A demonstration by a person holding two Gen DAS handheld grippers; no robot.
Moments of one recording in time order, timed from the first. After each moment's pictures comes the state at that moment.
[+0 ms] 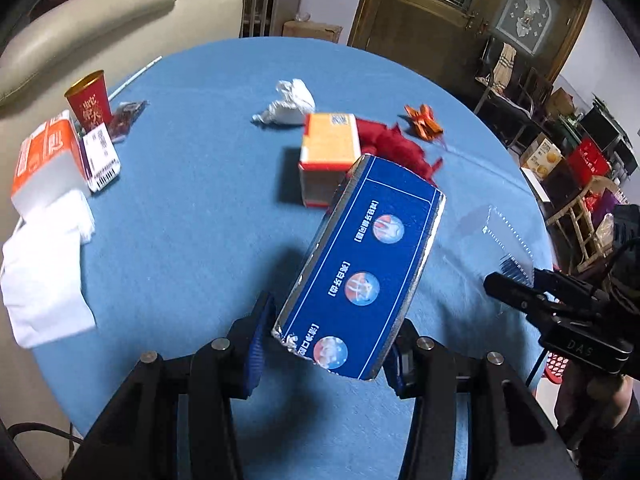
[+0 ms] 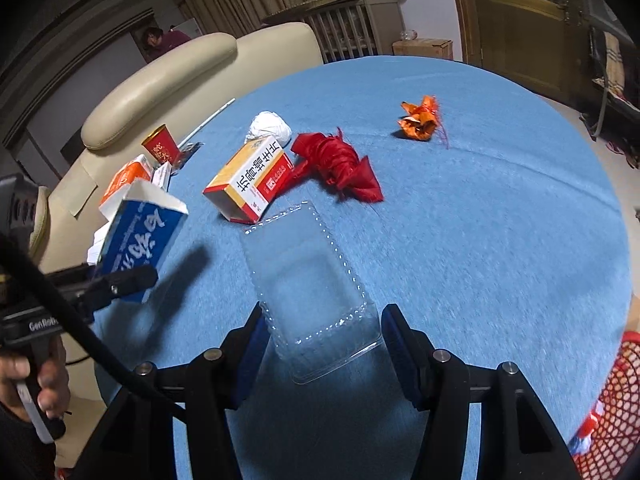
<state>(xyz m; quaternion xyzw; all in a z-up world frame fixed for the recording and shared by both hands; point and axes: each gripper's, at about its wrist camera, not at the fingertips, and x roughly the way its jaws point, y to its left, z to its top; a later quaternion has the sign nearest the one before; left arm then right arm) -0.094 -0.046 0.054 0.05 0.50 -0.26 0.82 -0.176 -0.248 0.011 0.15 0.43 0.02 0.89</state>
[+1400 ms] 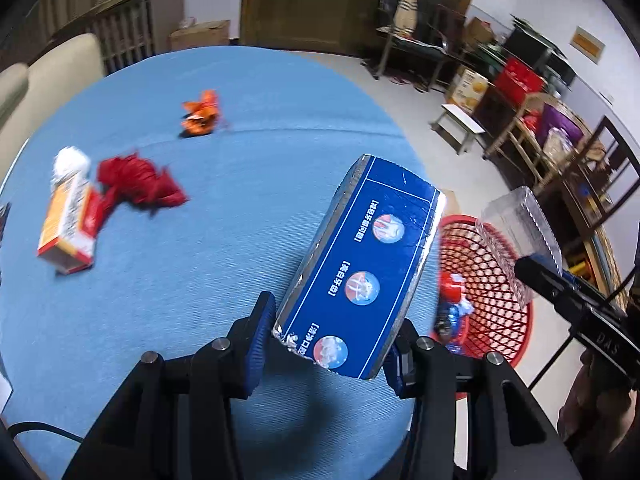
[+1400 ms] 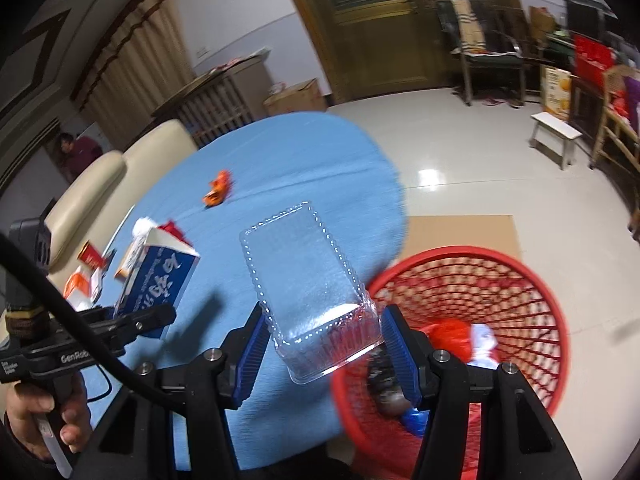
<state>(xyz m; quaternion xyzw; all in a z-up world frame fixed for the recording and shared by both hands) -0.180 -0.251 0.066 0.14 0.48 -0.39 0.77 -0.350 -0.405 0.035 0.26 0.34 -0.18 0.89</state>
